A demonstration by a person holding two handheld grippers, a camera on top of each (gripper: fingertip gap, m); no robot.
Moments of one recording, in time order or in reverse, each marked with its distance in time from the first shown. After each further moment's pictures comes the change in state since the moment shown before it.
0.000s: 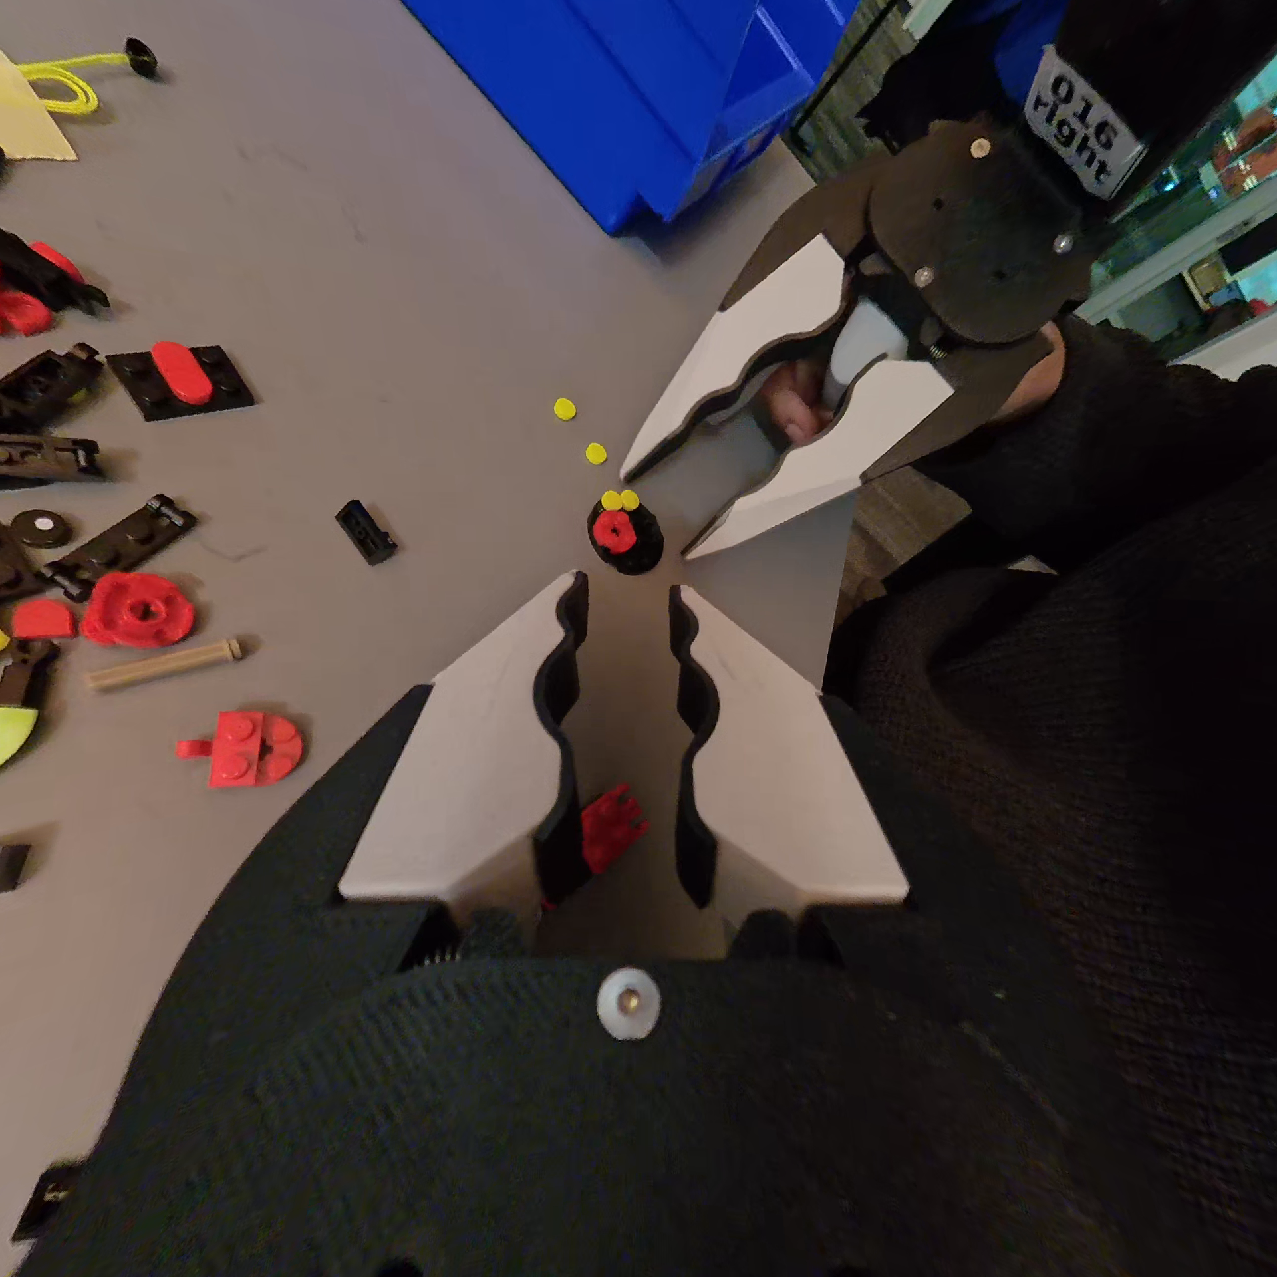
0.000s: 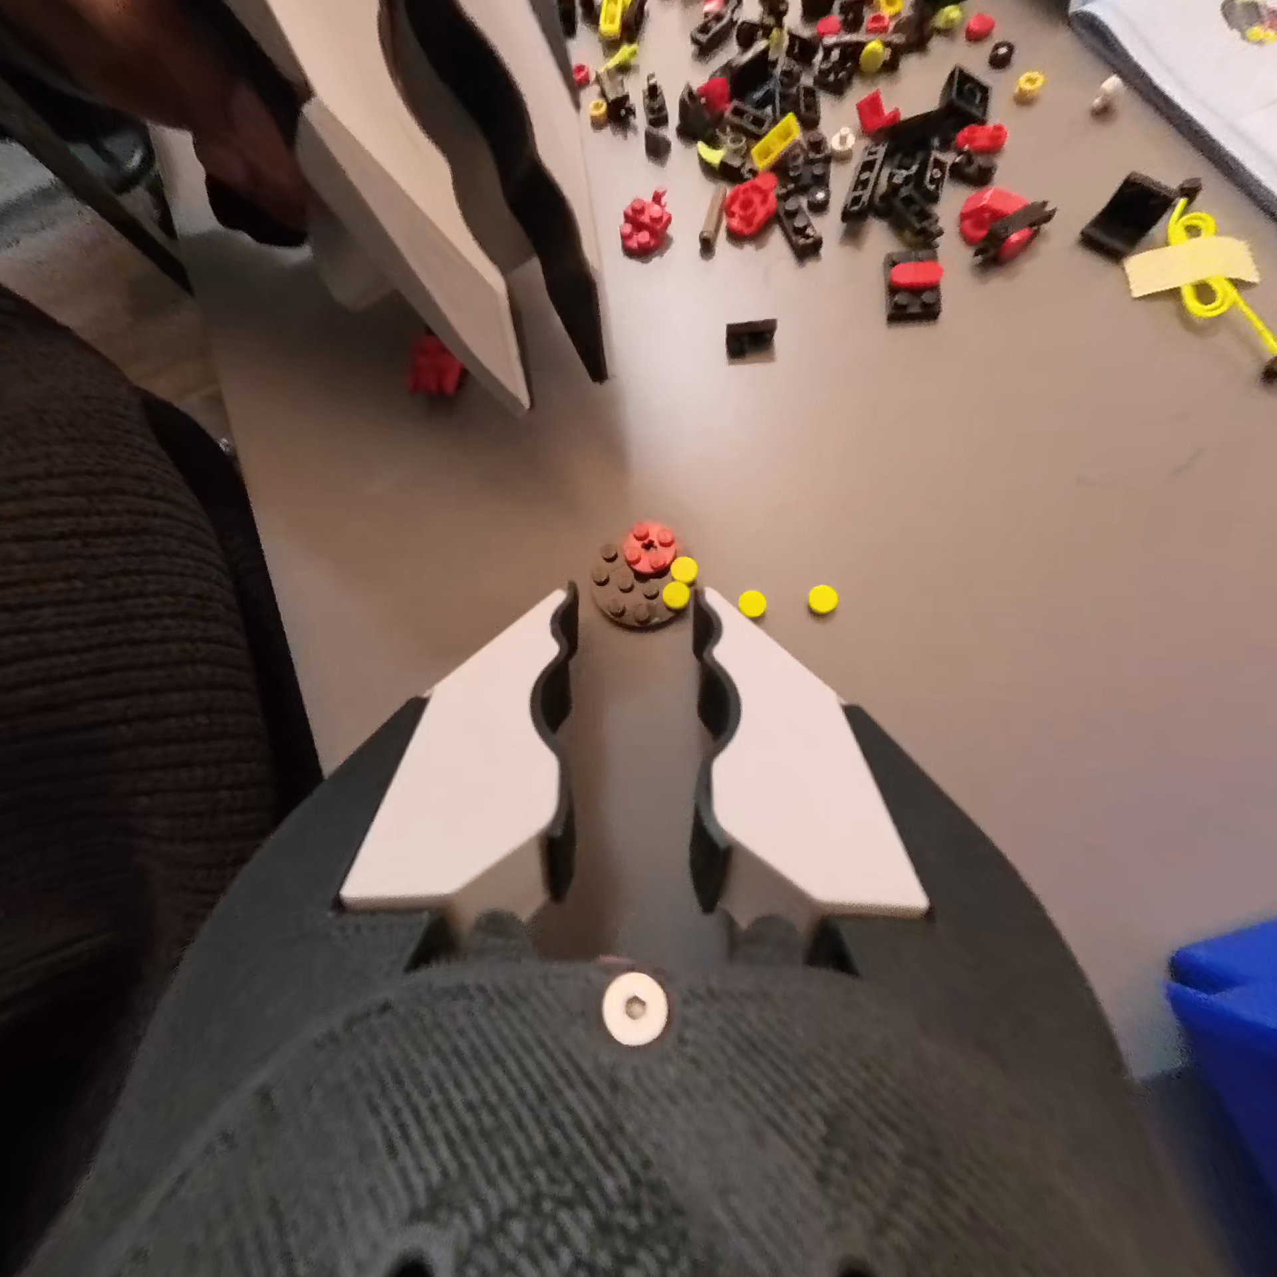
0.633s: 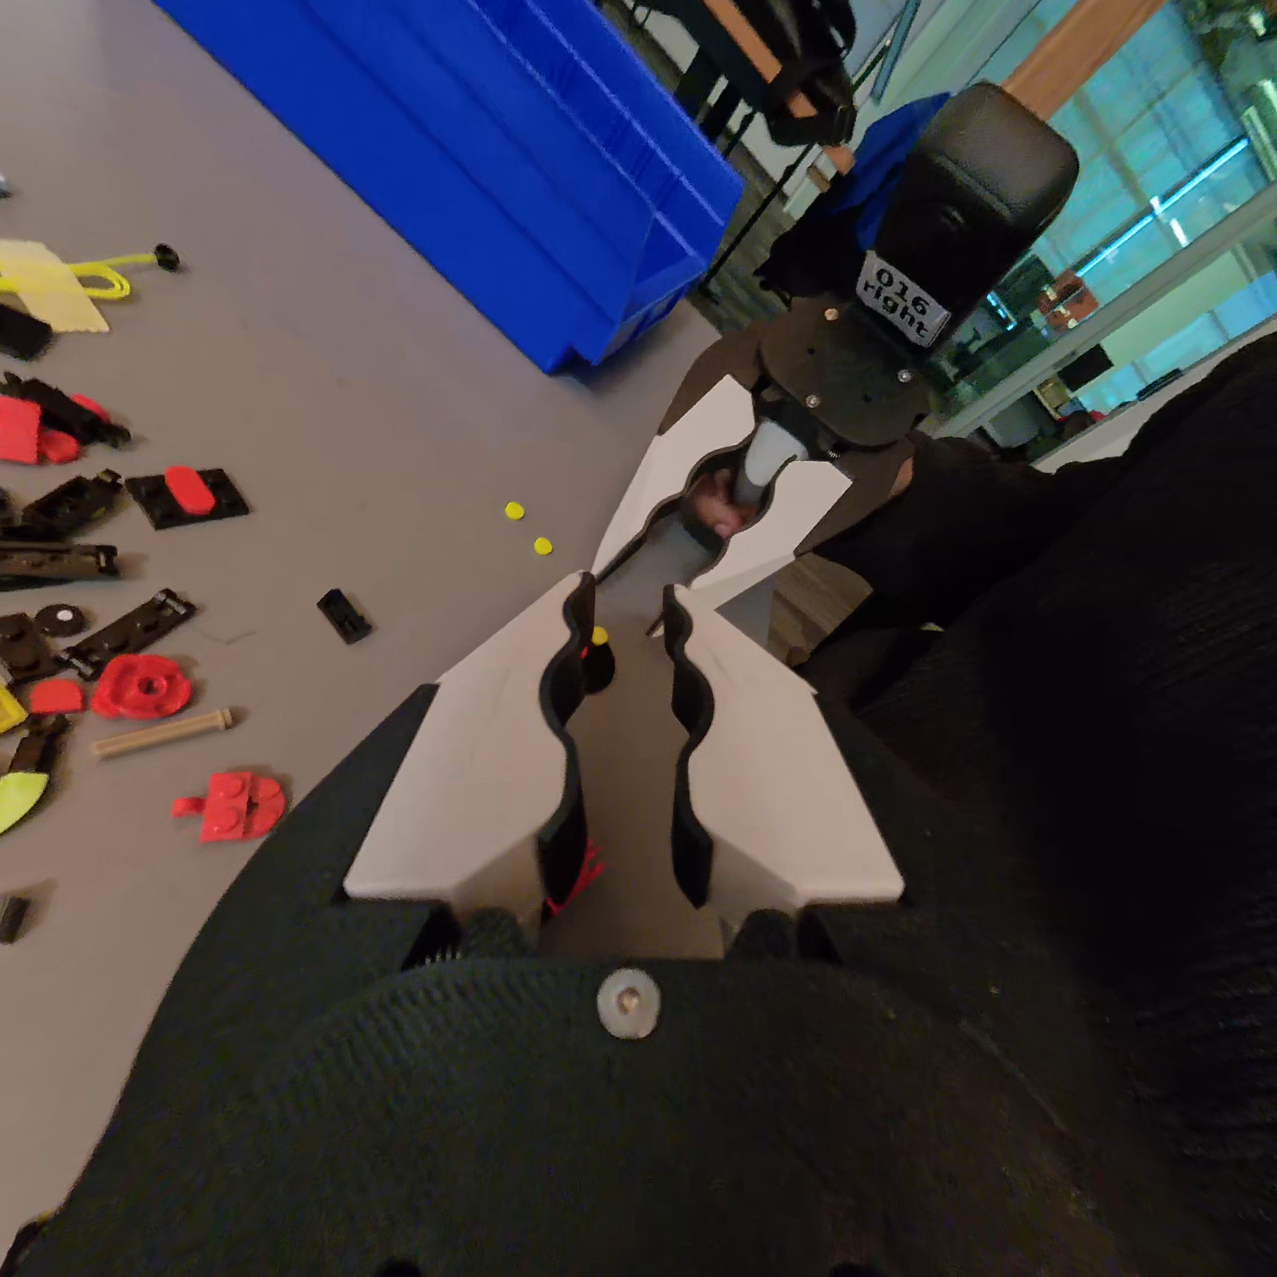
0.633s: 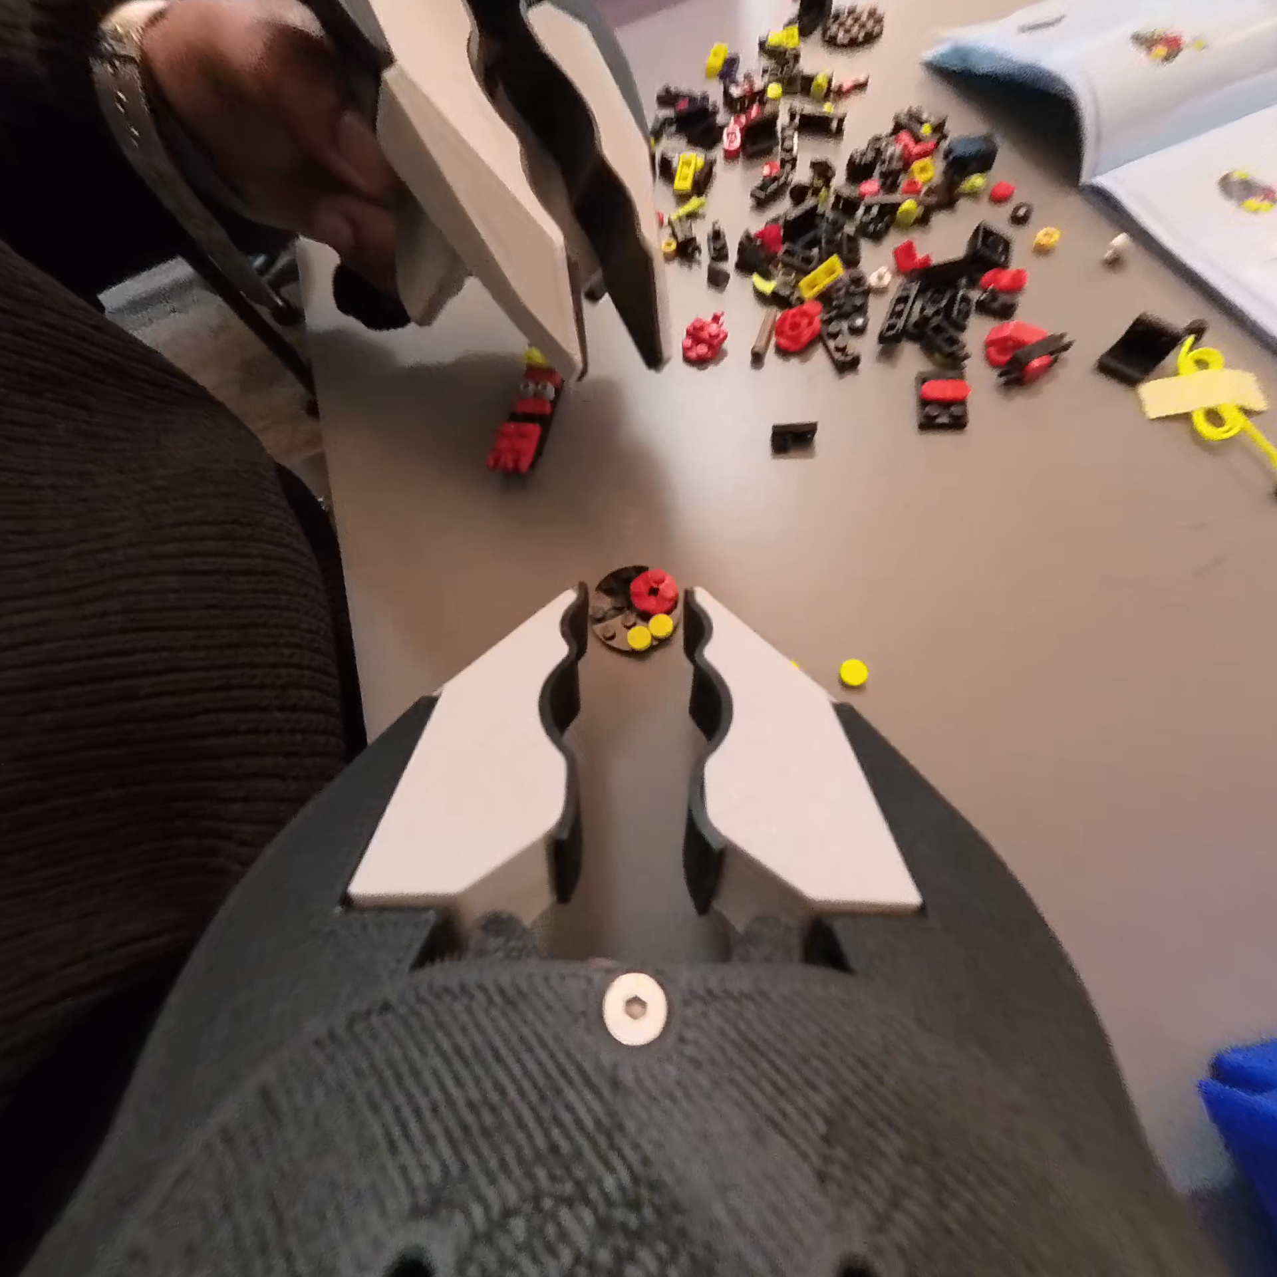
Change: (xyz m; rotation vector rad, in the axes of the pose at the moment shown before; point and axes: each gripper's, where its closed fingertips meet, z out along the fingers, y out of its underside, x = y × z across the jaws) left arm 0.017 -0.028 -0.020 0.172 0.106 0.002; right arm -0.014 -0.022 -0.005 0.119 -0.080 -0.030
